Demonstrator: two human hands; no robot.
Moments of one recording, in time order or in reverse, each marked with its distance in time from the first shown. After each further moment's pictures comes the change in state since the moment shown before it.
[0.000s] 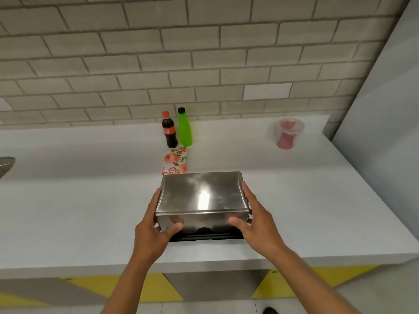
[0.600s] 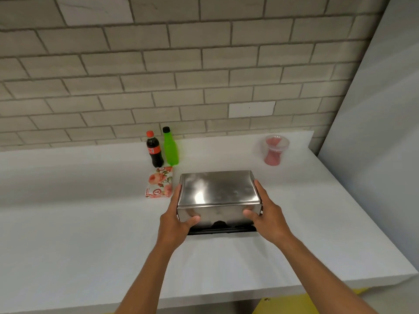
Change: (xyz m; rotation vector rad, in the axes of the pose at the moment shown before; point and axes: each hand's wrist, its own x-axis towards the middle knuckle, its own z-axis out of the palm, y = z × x) left_hand 0.085 0.043 0.093 0.008 -0.128 0.048; right_hand 0.080 0.039 -0.074 -0.118 0.137 0.059
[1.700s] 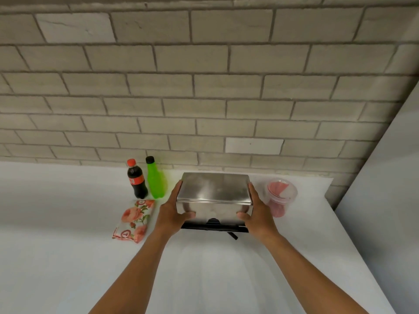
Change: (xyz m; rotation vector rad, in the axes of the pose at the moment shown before) left_hand 0.209 0.031 0.083 0.106 0.117 -0.045; right_hand 0.251 0.039 -0.037 -0.030 -0.077 -0.051
